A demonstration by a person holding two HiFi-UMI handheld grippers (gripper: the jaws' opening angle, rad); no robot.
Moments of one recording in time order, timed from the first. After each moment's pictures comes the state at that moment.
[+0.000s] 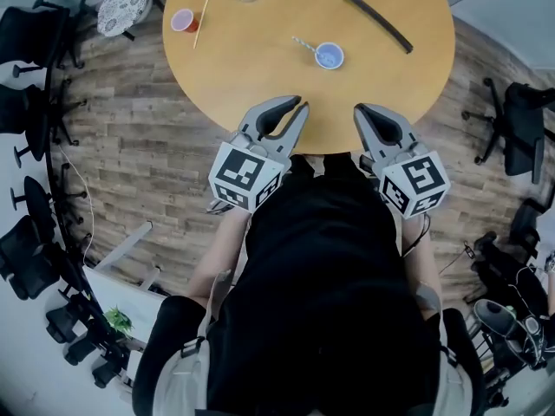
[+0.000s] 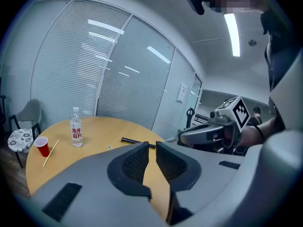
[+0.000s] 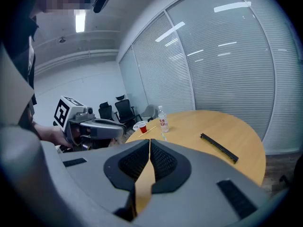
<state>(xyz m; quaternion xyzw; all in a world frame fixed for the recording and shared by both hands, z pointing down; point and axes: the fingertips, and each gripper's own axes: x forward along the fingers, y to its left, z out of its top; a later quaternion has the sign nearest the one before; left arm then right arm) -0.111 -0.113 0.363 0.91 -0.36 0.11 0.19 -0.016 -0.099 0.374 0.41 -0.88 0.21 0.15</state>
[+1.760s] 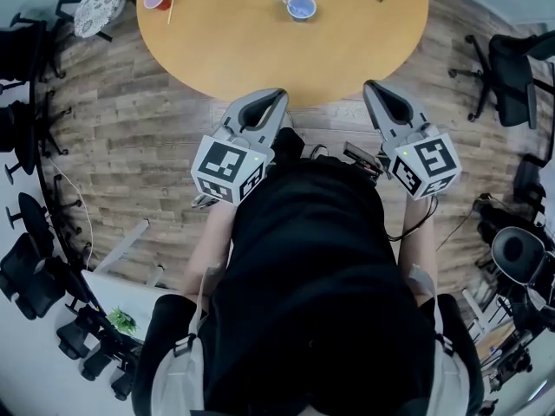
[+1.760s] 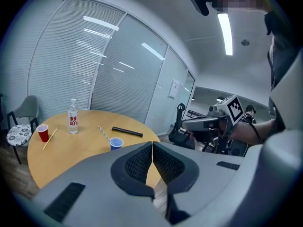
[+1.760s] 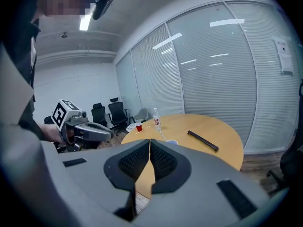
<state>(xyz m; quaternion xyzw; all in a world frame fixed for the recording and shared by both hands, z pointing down) -0.109 -0.005 0.371 0.92 -0.32 0.13 0.19 0.030 0.001 0.361 0.47 -0.85 0.18 0.14</state>
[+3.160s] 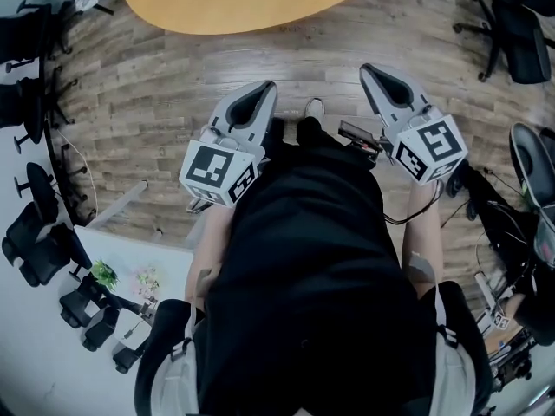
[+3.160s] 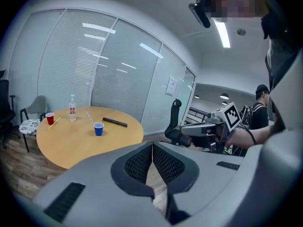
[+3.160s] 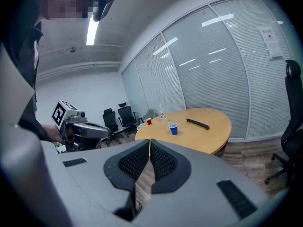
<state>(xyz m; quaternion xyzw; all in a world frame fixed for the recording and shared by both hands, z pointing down) -0.023 0.205 0.369 0.90 -0.36 0.14 0.19 0.124 0.202 0.385 0.43 -0.88 0.20 0.09</state>
